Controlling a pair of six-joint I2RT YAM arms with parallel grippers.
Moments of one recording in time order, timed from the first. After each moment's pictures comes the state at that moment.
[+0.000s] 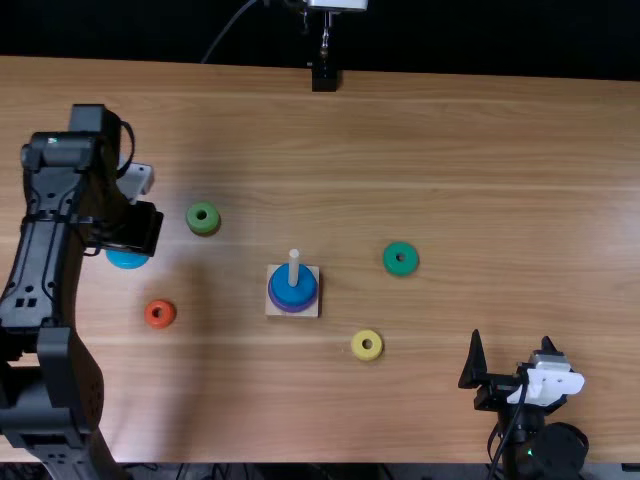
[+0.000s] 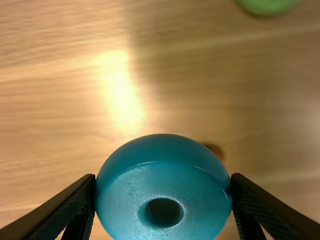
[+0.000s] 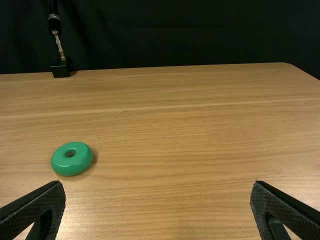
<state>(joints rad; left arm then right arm) 0.01 1.98 1.78 -1.33 0.00 0.16 -0.06 0.01 0.08 -0.25 0.01 -0.02</state>
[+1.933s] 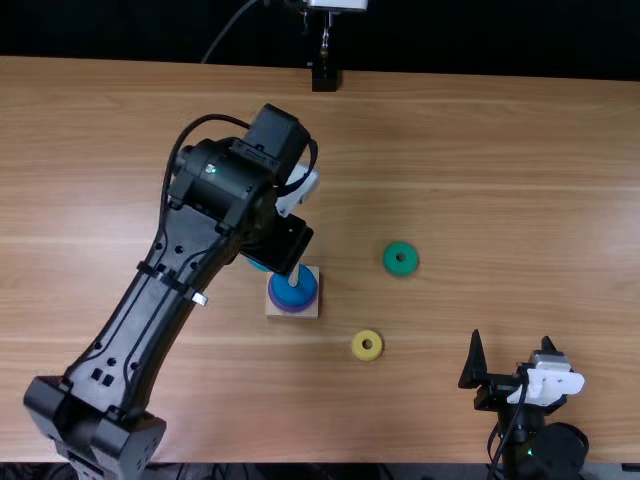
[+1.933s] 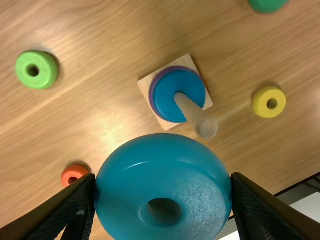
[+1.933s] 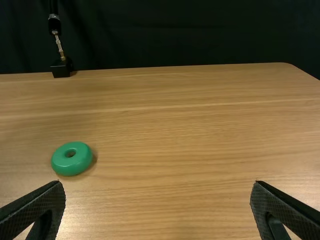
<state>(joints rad) -0.51 1.94 2.12 -1.52 0.04 -0.02 -0.06 0.01 0.08 -0.25 0.01 -0.02</state>
